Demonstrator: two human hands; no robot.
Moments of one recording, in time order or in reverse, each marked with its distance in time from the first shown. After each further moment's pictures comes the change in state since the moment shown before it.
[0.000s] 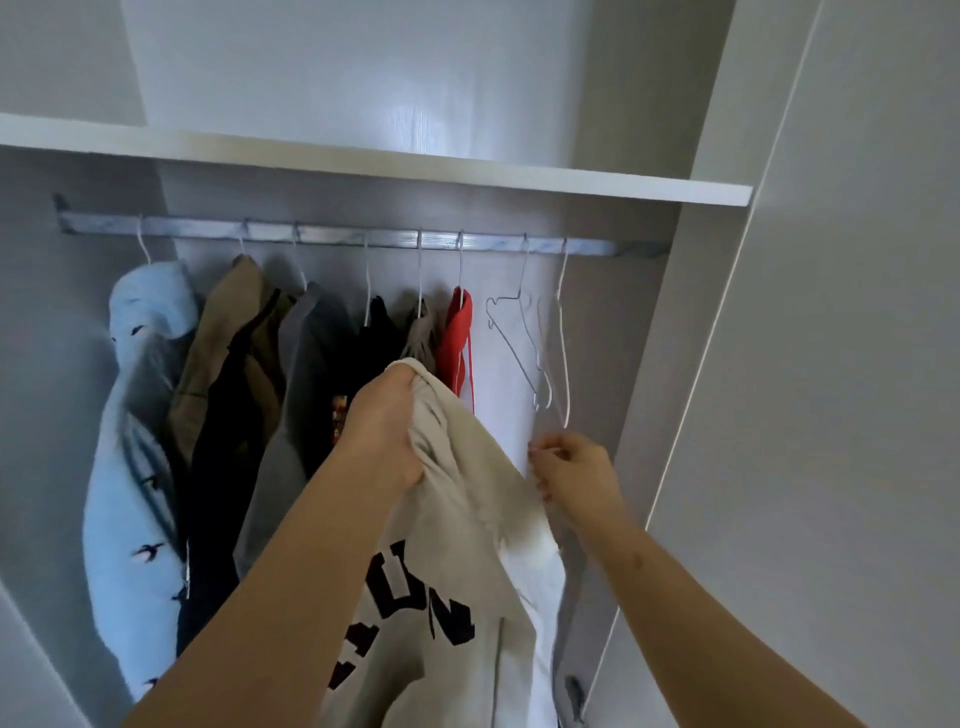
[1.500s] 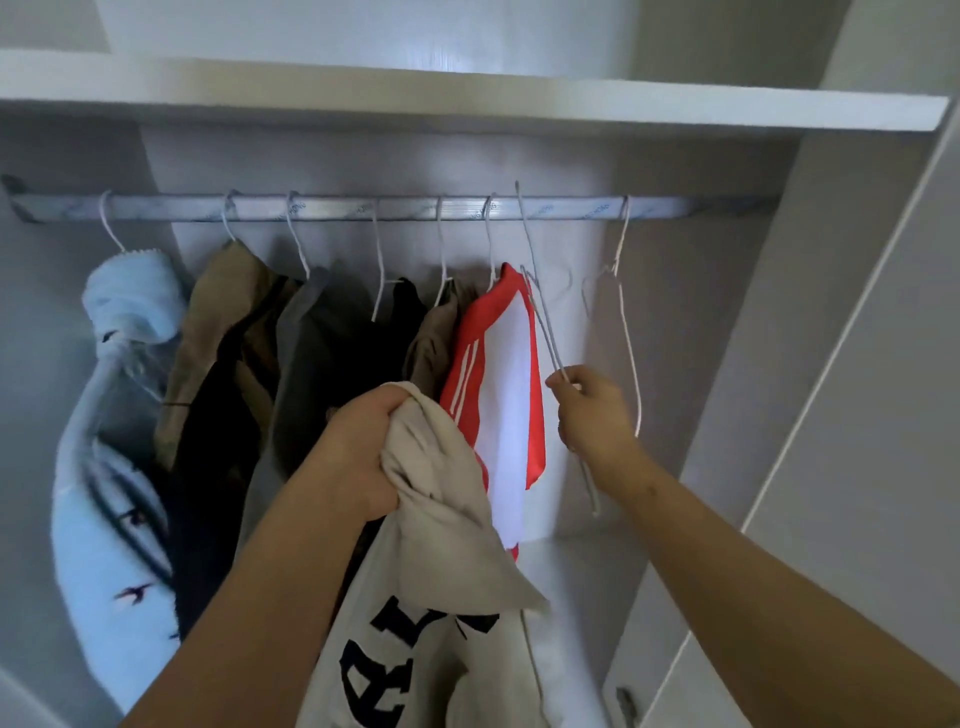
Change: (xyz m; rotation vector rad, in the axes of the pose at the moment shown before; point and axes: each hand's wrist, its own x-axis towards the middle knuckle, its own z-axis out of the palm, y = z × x) left_hand 0.106 -0.001 -0.029 -0.015 -0.098 -0.140; right_hand 0.127 -0.005 0.055 0.034 -0.033 -0.084
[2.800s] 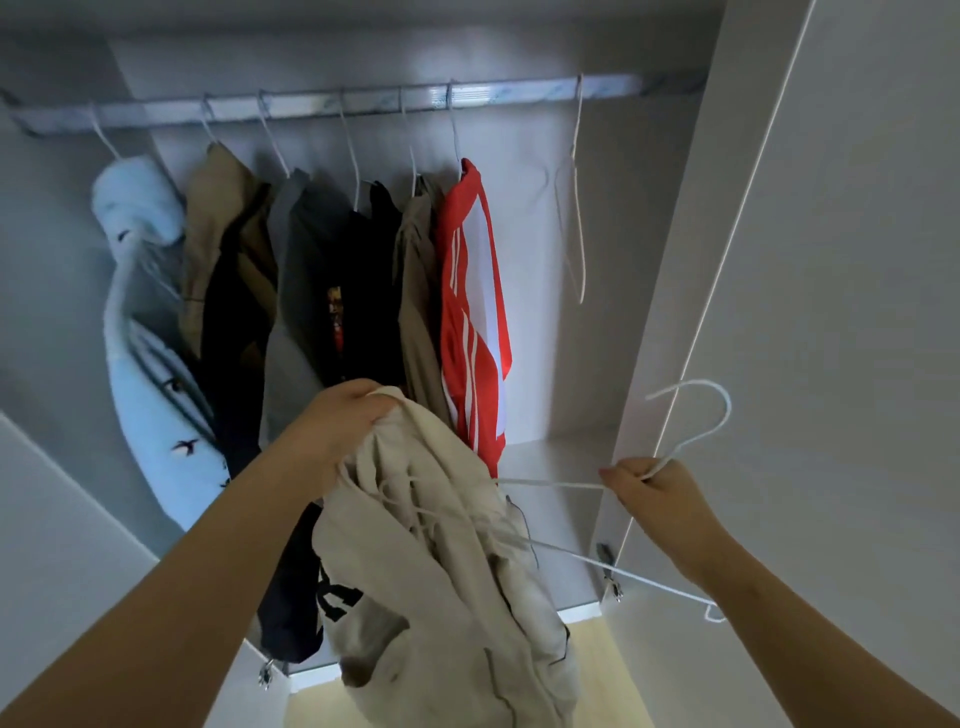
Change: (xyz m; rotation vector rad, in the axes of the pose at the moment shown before) left_hand -0.086 -0.079 -0.048 0.791 0.101 0.132; right_hand -0.205 0.093 -0.098 -0.084 -0.138 0.171
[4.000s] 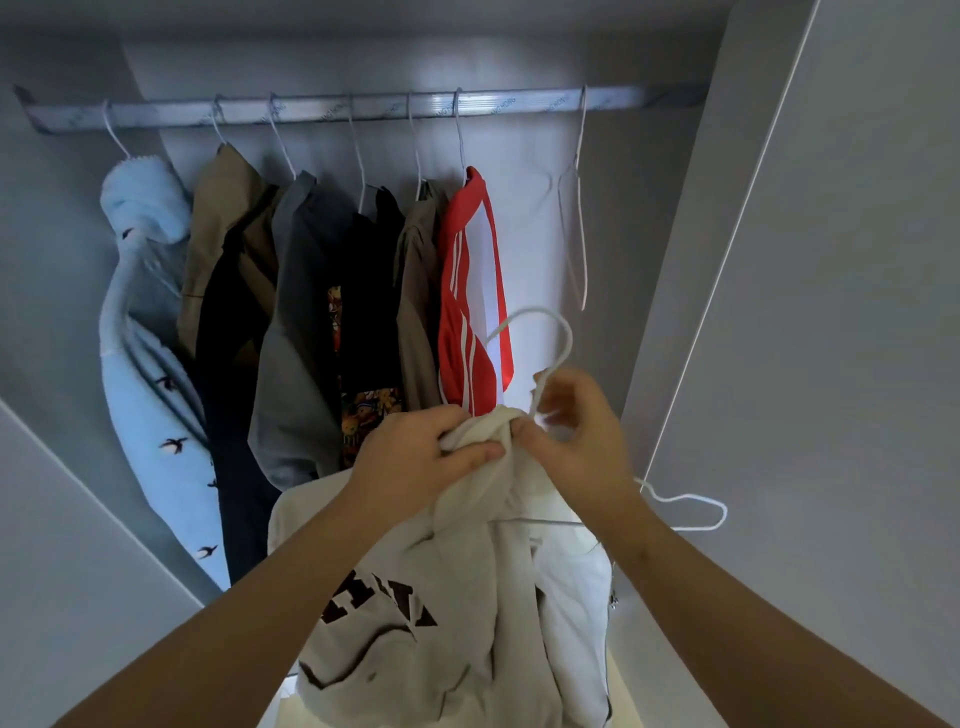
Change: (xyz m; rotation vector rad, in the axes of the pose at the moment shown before) left_hand -0.014 -0.026 0.044 0.479 0.018 0.714; right_hand -0.002 -0.064 0.049 0.141 0.146 -0.449
